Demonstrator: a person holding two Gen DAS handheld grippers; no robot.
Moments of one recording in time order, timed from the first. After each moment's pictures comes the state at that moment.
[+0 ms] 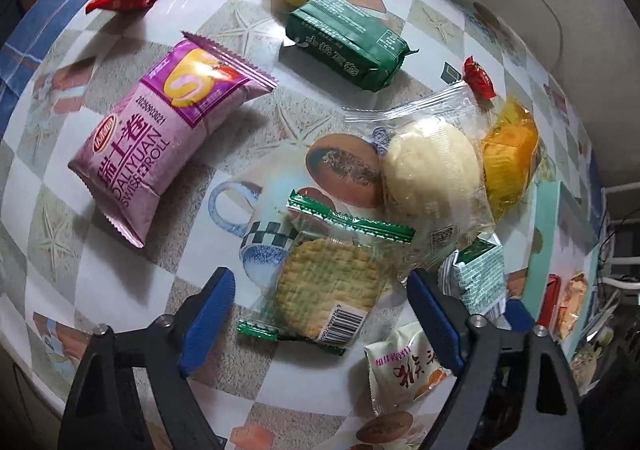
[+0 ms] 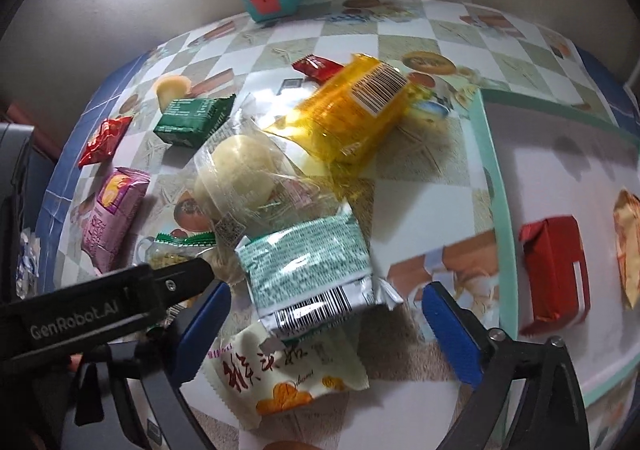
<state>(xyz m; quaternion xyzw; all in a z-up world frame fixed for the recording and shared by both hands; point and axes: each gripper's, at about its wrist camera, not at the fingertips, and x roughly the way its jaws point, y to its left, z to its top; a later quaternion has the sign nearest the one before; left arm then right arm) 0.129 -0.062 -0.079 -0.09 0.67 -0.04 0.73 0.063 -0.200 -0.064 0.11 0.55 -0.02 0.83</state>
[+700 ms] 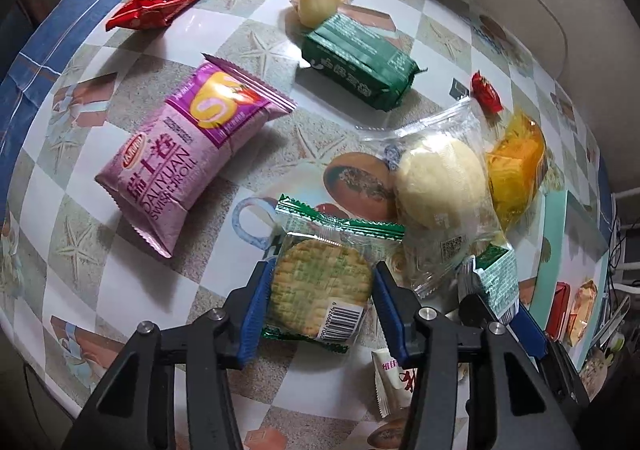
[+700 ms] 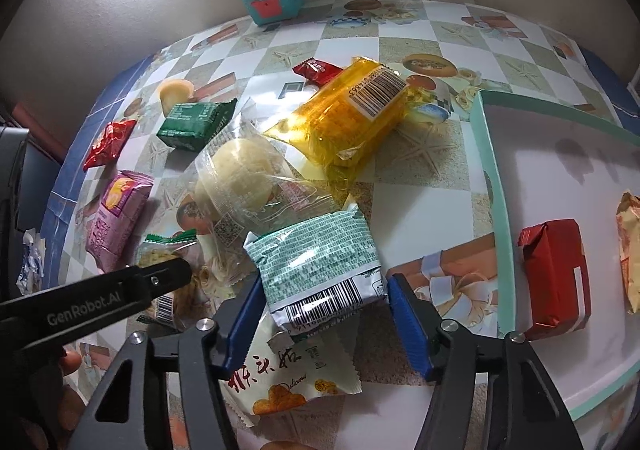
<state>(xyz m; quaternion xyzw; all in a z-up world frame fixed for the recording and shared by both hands) 0.131 -0.056 -0.065 -0.09 0.65 -0.02 0.75 0.060 -0.204 -0.061 0.12 0.55 -0.01 0.83</state>
